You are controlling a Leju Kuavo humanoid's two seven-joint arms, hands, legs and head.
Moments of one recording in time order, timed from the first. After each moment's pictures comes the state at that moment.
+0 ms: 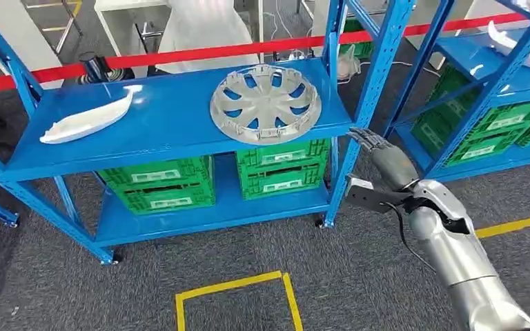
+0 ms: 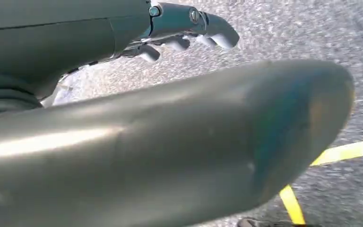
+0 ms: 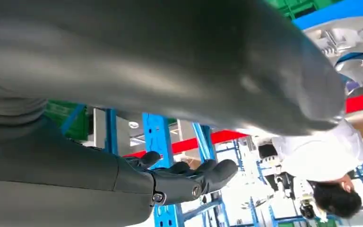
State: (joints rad) left arm -0.08 -0.21 0.83 -0.20 -1.23 0.44 0.10; right arm -0.38 -0.37 0.04 -1.29 0.88 0.10 -0.40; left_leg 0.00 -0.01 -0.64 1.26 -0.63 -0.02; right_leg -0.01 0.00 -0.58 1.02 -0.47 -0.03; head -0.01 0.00
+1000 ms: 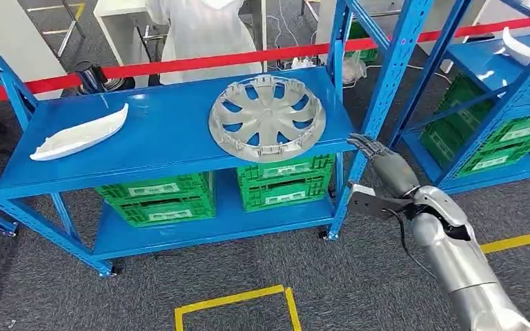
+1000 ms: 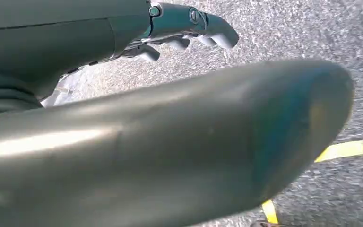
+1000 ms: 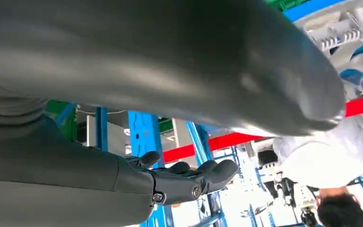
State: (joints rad) left arm -0.08 -0.21 0.83 -0.20 -1.24 0.43 0.10; right arm -0.34 -0.37 0.04 -1.29 0.87 0.10 -0.42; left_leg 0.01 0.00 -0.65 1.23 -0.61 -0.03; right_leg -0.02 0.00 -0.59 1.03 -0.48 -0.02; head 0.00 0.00
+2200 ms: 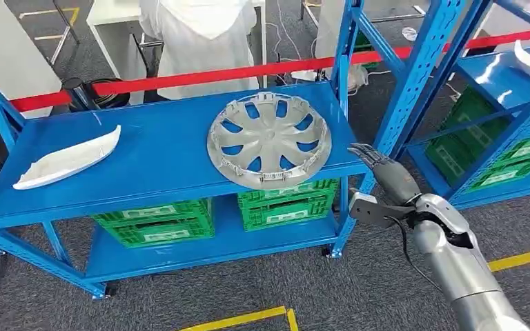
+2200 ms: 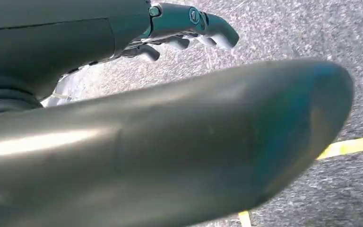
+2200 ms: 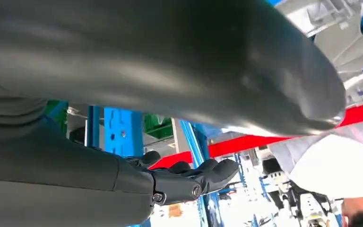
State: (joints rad) left arm -0.07 -0.21 0.83 -0.20 -1.25 0.44 0.10; right arm -0.31 -0.37 0.02 -1.30 0.87 0.12 -0.42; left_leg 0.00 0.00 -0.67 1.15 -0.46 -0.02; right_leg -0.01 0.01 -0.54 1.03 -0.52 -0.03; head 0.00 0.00
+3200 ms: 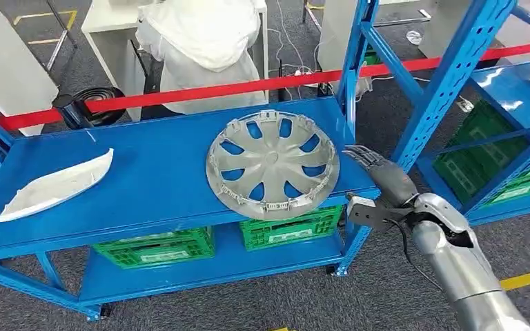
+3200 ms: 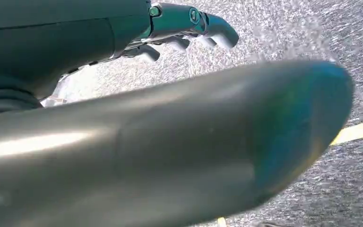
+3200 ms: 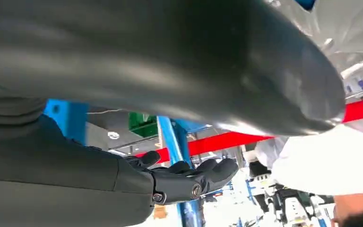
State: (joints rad) left arm -0.07 -0.21 0.83 -0.20 -1.25 0.42 0.09; right arm -0.32 -0.39 0.07 -1.31 0.87 0.14 -0.44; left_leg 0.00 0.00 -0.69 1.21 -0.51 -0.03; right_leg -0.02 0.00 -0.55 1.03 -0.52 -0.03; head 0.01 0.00
